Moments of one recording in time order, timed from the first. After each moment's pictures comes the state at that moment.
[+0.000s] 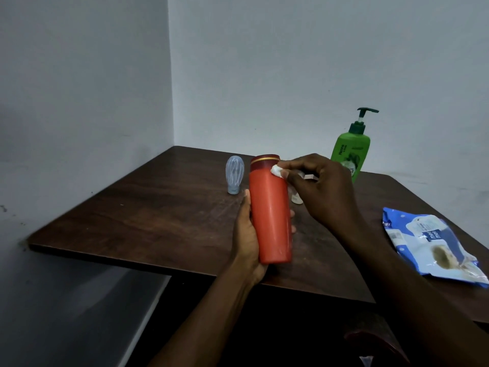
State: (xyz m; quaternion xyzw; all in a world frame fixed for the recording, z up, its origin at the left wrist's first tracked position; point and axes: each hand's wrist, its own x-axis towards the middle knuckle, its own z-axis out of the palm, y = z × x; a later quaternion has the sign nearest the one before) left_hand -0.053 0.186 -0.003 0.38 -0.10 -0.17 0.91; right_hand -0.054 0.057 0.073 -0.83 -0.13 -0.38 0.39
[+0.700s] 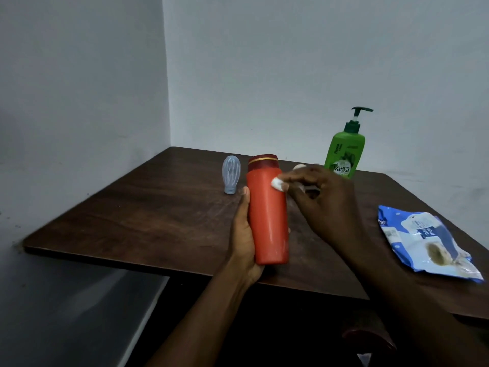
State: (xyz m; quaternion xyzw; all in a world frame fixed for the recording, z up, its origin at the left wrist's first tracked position) left_hand -0.056 0.185 0.000 0.37 -0.08 -0.16 0.91; right_hand -0.079 0.056 0.061 -0.83 -0.15 -0.40 0.36
